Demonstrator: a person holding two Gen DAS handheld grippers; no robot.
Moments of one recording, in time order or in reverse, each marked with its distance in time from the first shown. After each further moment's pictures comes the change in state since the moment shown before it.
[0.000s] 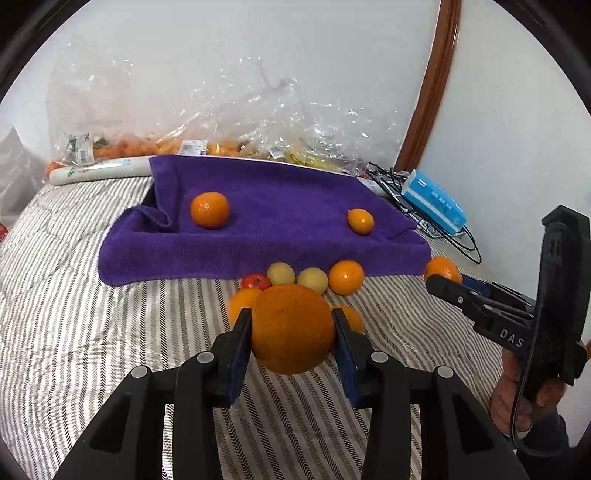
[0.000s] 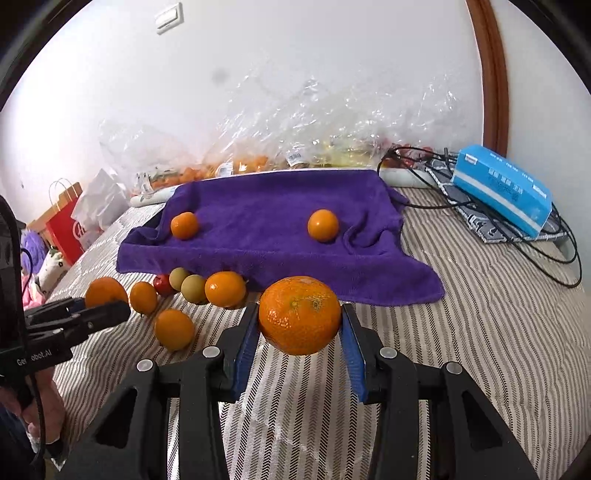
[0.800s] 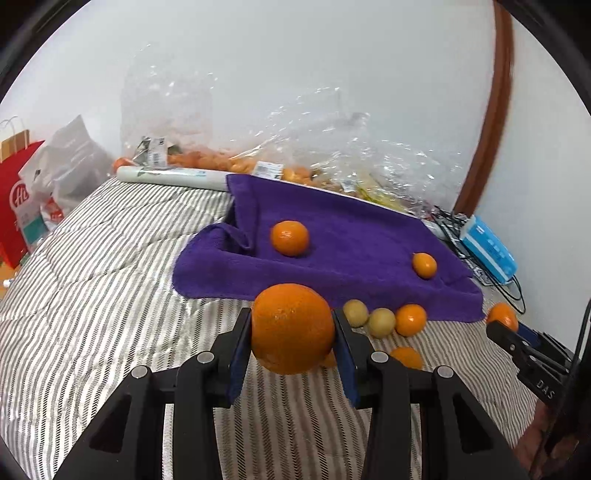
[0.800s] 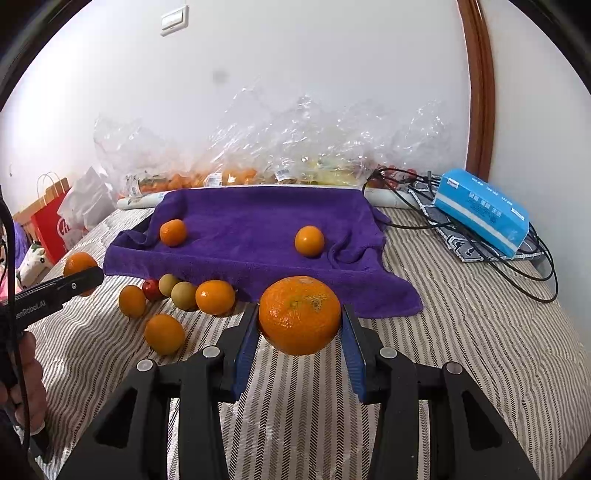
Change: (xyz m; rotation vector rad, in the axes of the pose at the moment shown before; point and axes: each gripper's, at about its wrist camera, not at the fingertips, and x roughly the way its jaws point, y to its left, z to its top) left arm -0.013 0.028 0.007 -0.146 -0.104 0.209; right arm -0.009 0.007 -0.001 -0.020 -0.043 -0.085
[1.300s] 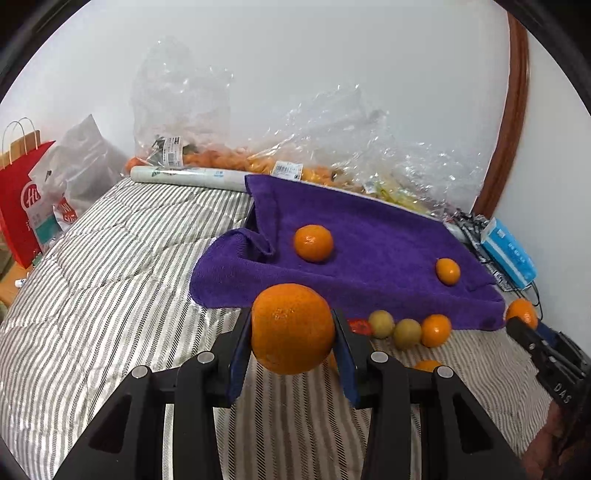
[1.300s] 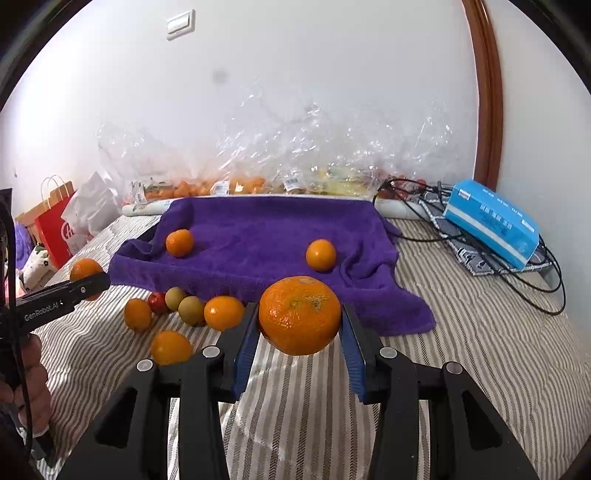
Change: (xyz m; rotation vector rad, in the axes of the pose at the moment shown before) left arm 0.014 0.006 0.012 -0.001 0.027 0.063; right arm 0.005 0.007 0.010 -0.015 -0.040 0.015
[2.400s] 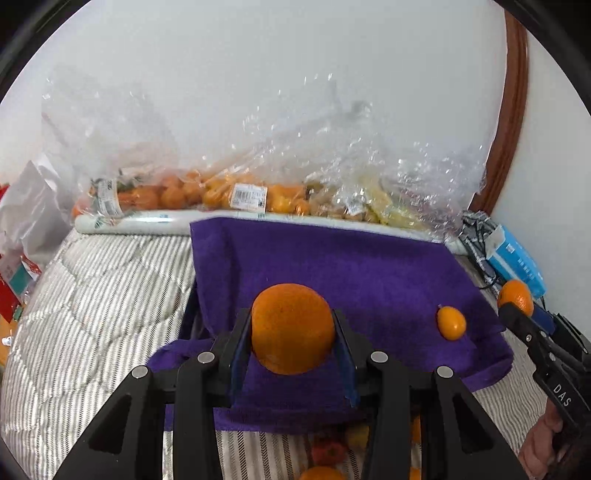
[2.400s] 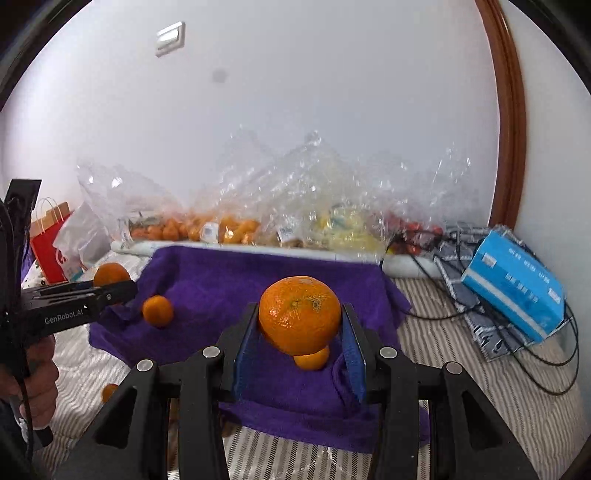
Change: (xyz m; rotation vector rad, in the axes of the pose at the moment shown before) left arm 0.064 -0.037 0.080 0.091 0.057 -0.030; right arm 0.058 -0.018 0.071 -0.010 -0.023 0.030
